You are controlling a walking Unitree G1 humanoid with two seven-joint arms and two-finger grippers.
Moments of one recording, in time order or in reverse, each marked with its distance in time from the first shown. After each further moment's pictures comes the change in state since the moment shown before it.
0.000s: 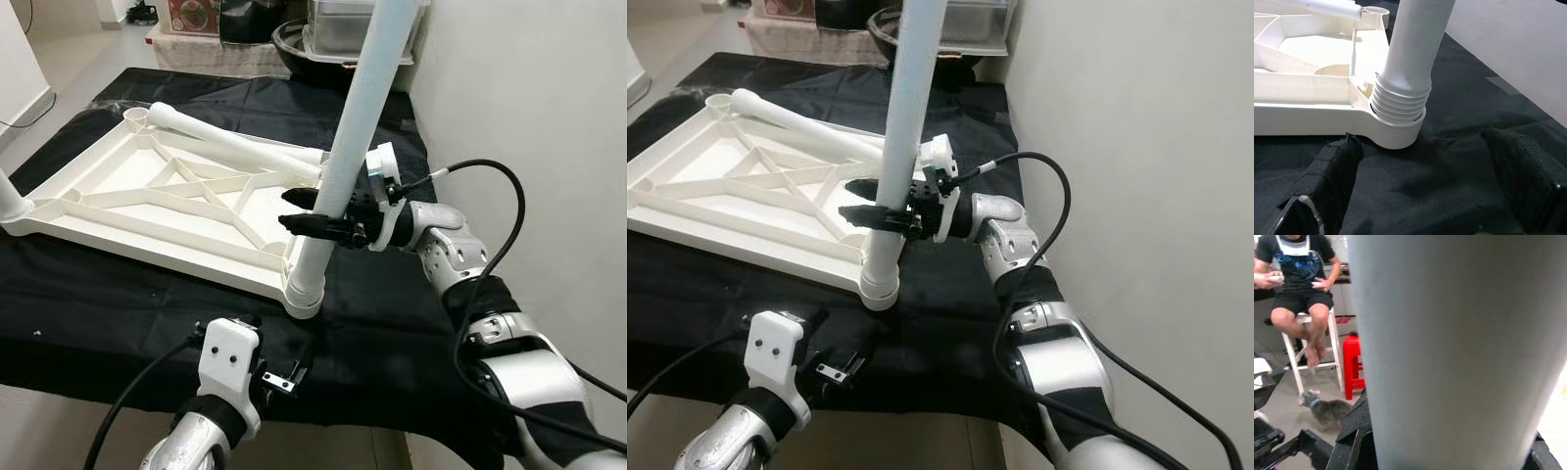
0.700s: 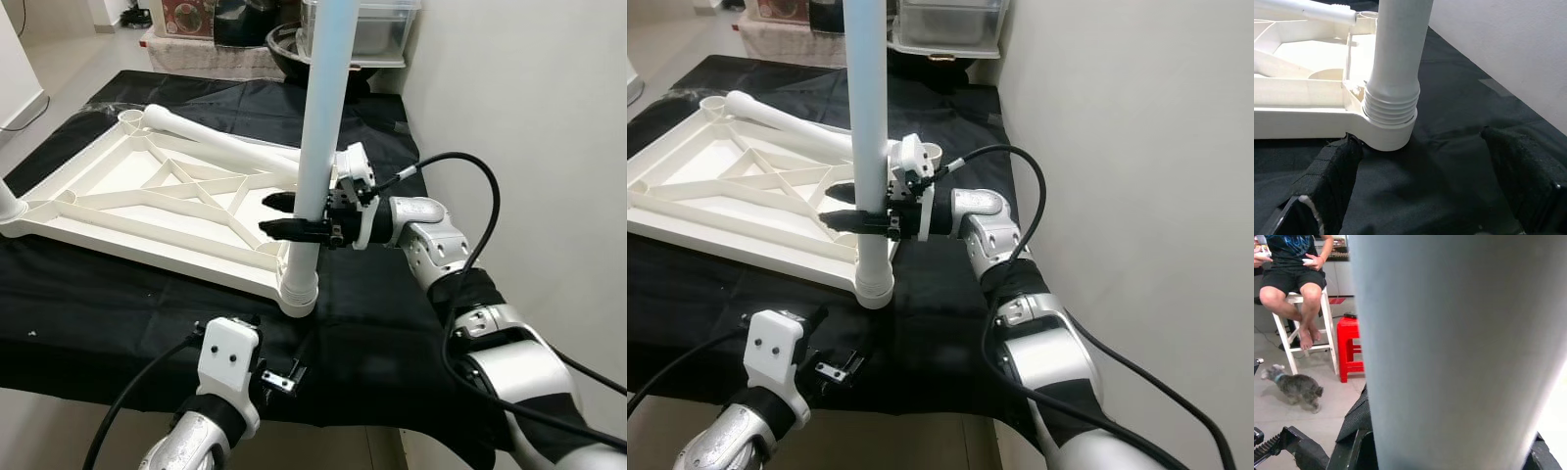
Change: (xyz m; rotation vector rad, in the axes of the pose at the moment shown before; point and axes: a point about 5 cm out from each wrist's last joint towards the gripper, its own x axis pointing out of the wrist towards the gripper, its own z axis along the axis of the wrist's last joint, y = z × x) left arm -0.001 -0.001 0.002 0.003 -0.005 0.005; right arm 0.018 -0.006 -0.003 0.017 0.080 -0.024
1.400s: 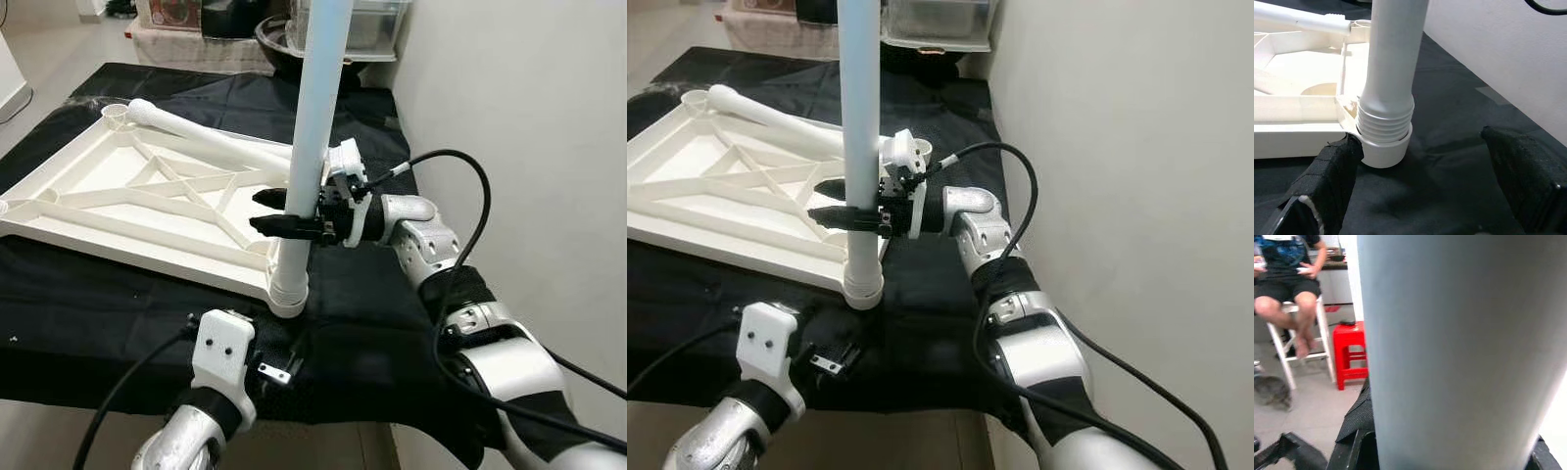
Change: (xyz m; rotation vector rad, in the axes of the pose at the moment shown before) left arm 0.001 0.002 0.010 0.018 -0.027 0.011; right arm 0.007 0.000 0.002 -0.007 -0.032 -0.032
